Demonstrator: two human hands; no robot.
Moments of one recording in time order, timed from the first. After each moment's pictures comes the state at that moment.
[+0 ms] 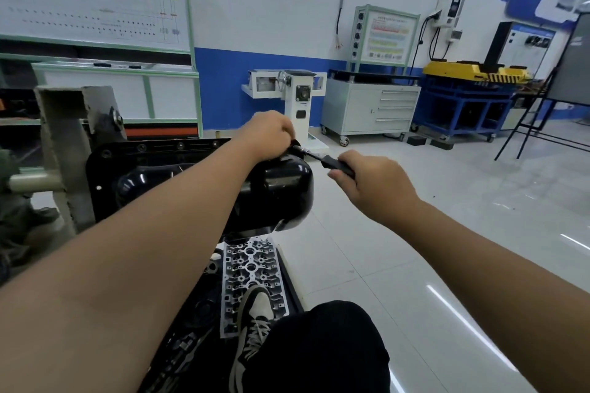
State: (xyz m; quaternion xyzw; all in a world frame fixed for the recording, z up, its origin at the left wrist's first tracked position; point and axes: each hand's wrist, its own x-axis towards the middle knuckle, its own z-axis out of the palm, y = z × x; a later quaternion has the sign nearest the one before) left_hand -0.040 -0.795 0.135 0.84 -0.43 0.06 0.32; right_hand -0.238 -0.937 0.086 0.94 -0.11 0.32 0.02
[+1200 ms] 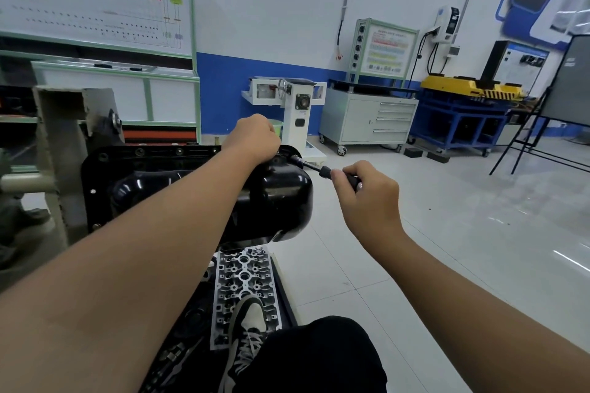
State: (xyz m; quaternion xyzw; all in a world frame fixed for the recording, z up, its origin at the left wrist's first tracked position) left_hand -0.026 -0.794 0.133 0.88 -0.29 0.09 0.36; right_hand -0.223 -0.907 0.065 0.82 -0.16 0.50 -0.22
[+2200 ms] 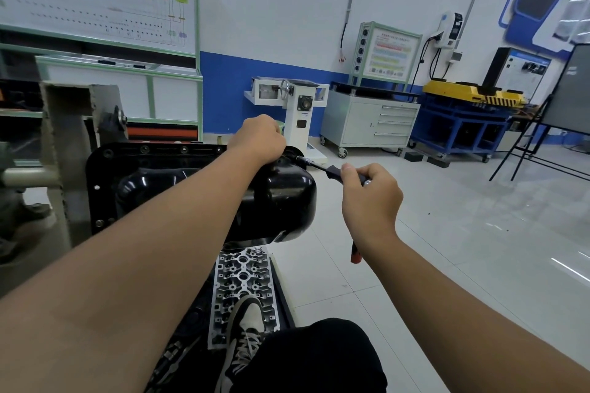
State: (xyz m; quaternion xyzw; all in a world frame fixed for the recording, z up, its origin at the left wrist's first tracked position) left_hand -0.031 -0.791 0.135 0.88 -0.30 0.09 0.36; right_hand -0.215 -0.882 0.078 0.71 -0.29 0.51 -0.39
